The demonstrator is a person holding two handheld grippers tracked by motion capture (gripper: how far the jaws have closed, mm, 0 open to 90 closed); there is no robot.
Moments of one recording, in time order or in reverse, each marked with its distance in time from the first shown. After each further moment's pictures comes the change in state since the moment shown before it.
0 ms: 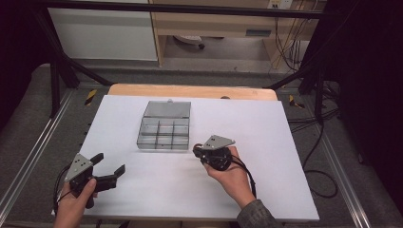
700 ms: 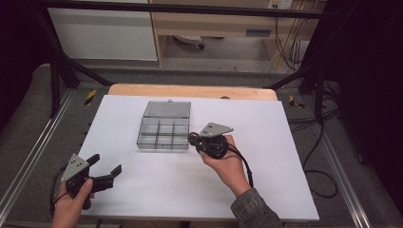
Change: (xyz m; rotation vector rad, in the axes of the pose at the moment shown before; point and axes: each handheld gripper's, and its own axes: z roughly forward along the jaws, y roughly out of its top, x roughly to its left) left arm 0.006 -0.003 -0.005 0.007 0.026 -0.016; right arm -0.010 0.031 0.008 -0.075 0.020 0.017
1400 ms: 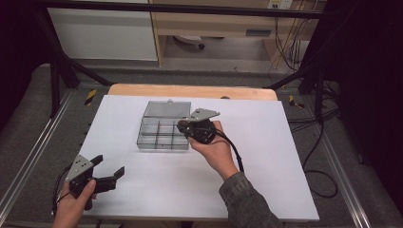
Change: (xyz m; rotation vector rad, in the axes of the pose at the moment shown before) left arm -0.005 0.000 0.005 0.028 -0.015 0.018; right arm -0.006 0.041 0.031 0.001 0.009 -0.023
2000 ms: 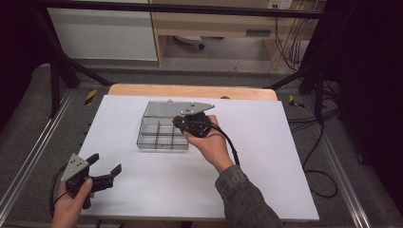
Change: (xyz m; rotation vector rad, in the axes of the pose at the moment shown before) left arm 0.004 0.001 -0.004 -0.028 0.022 -0.015; right arm -0.004 0.015 0.011 0.009 0.019 0.014
